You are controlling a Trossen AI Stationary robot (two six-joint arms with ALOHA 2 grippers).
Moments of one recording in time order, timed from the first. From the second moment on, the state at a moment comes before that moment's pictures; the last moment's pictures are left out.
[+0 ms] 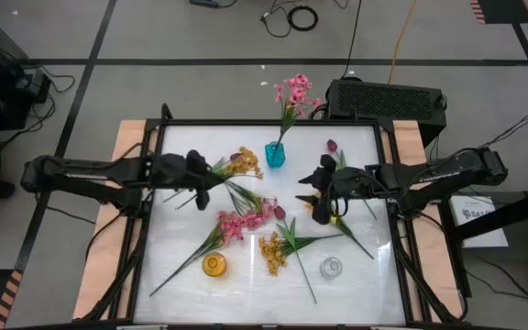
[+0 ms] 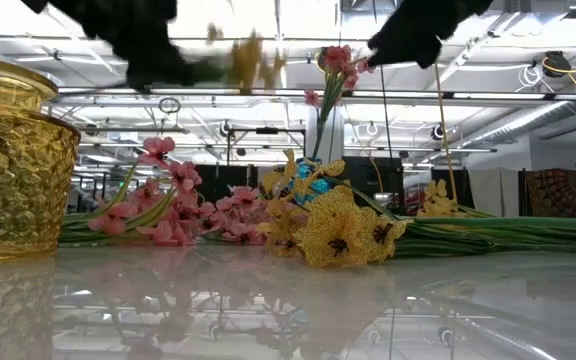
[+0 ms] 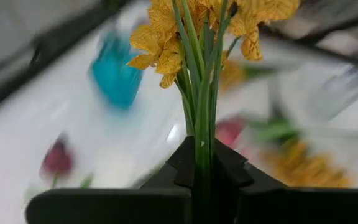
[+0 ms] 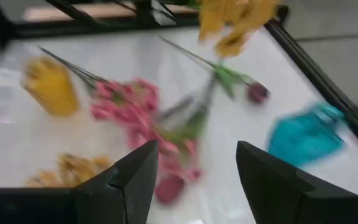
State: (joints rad) left arm 0.03 0.91 0.71 -0.29 -0.15 -0.29; right arm 0.13 1.18 0.92 -0.27 0.26 0.19
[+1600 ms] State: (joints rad) left arm -0.16 1.37 0.71 0.96 -0.05 0.09; right arm 0.17 1.38 0.92 0.68 0.15 -0.05
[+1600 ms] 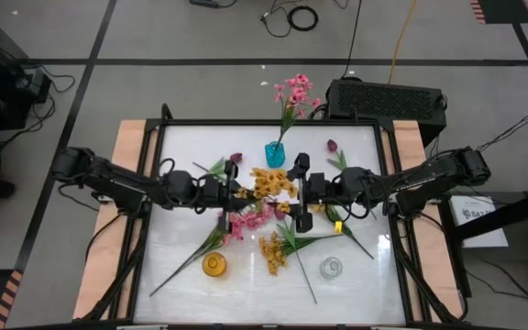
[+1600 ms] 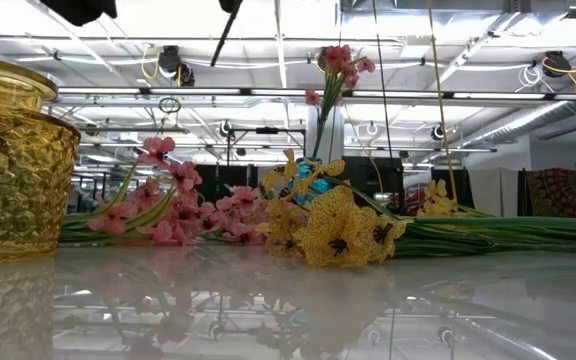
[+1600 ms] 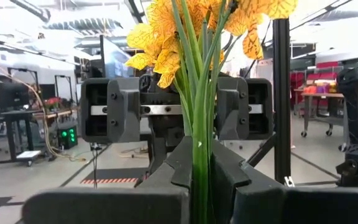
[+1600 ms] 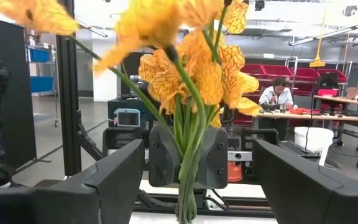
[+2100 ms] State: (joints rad) left arm -0.15 1.47 0.78 0.98 -0.02 0.12; right arm 0.17 1.38 0.92 0.69 0.12 -0.02
